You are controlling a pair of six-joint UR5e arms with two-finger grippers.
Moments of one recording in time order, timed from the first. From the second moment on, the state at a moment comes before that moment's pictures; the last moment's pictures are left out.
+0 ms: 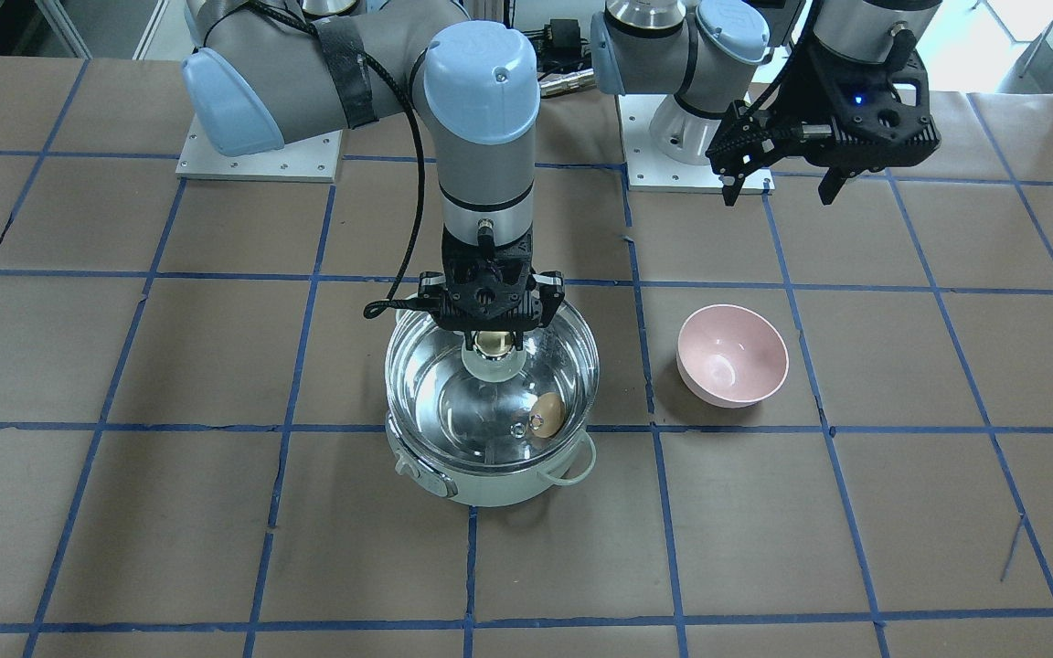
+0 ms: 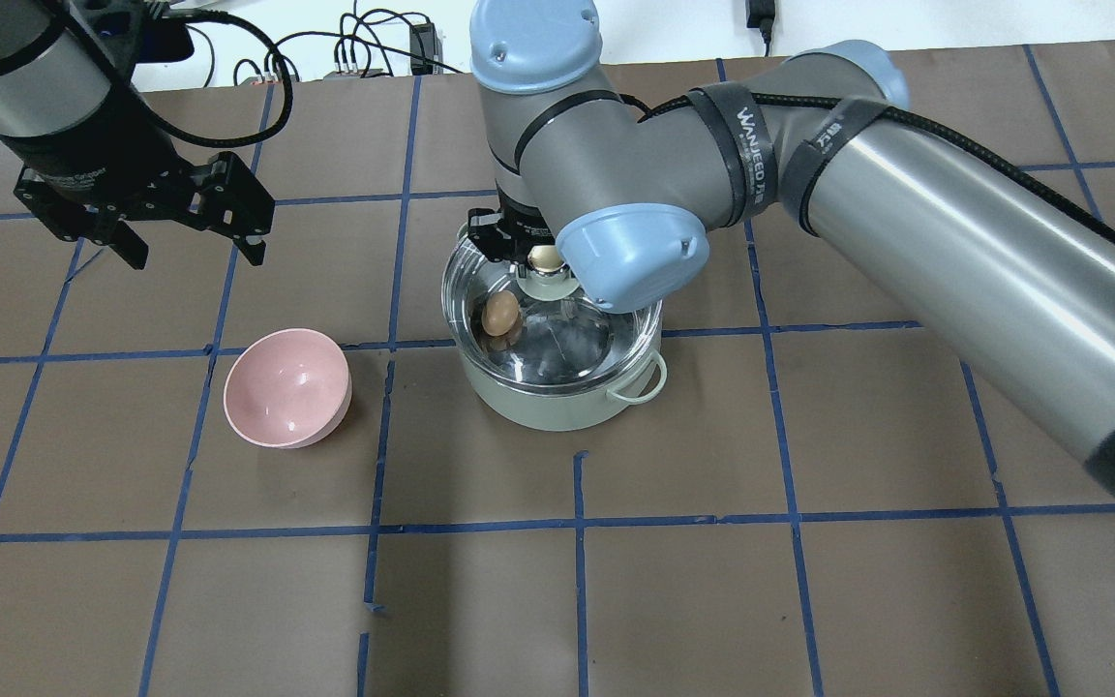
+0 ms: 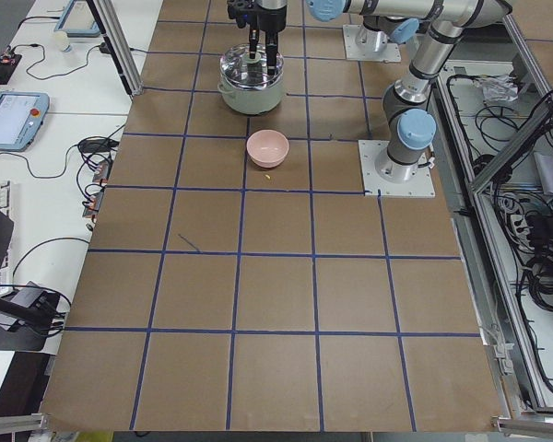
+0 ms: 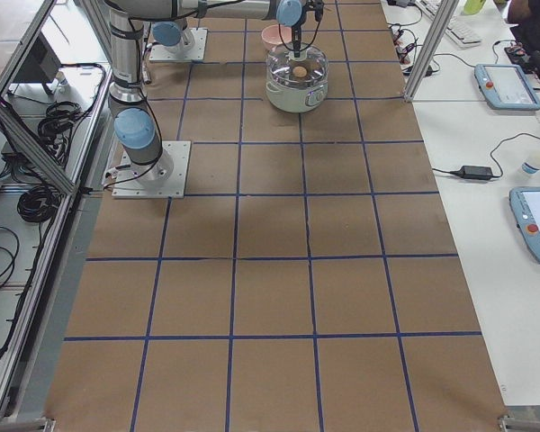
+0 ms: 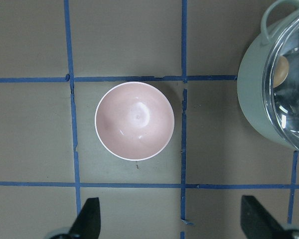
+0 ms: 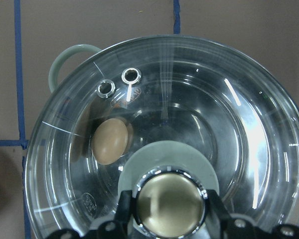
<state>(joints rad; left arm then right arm) -1.51 -1.49 -1.58 -1.64 1.62 0.04 2.01 -1.24 1.52 -1.98 -1.58 0.45</state>
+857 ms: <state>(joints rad) -1.52 -1.49 -1.58 -1.63 1.62 0.04 2.01 -1.24 1.54 -2.03 -1.59 0.43</state>
